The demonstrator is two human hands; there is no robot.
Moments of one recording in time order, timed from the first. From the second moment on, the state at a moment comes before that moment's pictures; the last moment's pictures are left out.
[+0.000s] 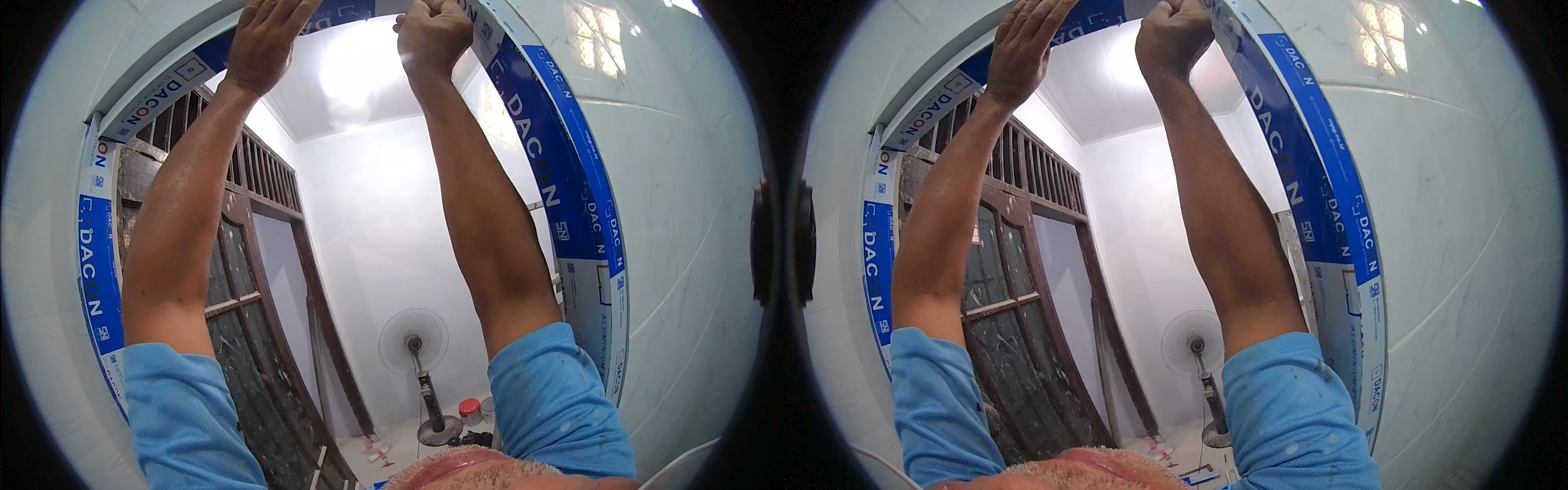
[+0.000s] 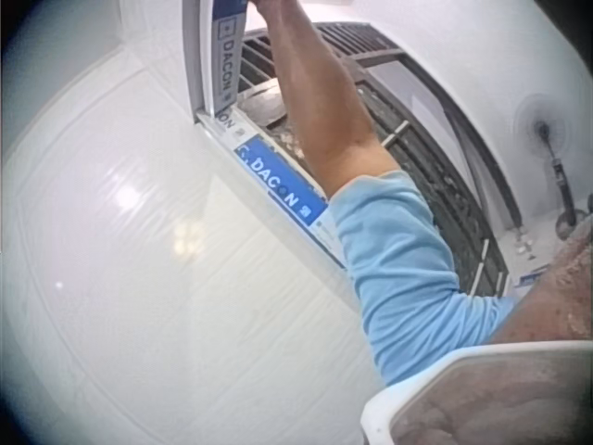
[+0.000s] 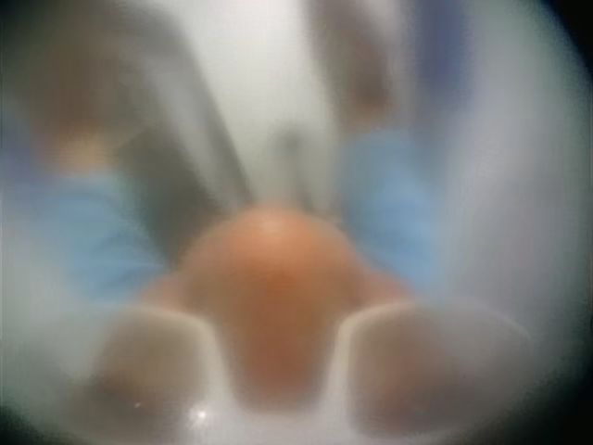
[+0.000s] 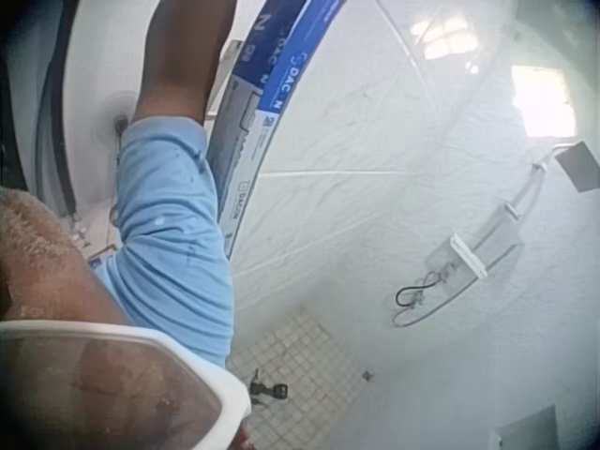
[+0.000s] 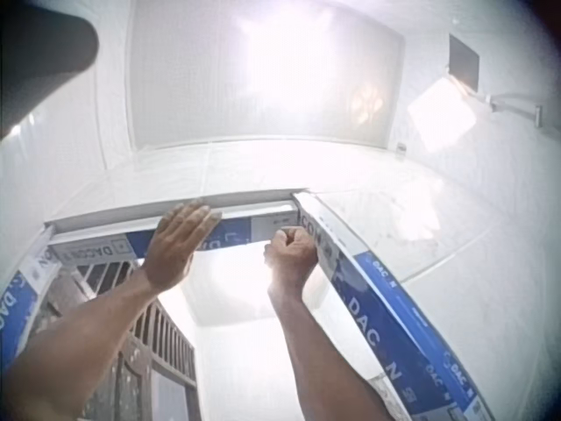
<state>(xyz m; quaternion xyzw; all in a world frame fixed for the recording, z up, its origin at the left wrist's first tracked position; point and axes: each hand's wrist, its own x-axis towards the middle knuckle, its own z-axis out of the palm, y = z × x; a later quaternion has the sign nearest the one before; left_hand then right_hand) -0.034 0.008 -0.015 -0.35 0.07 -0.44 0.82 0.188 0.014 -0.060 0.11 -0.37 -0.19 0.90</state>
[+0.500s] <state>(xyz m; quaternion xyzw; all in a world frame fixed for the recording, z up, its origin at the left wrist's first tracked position) -0.036 0.010 -0.018 -0.34 0.09 -0.44 0.82 0.207 0.022 -0.045 0.15 -0.41 -0.20 0.88</state>
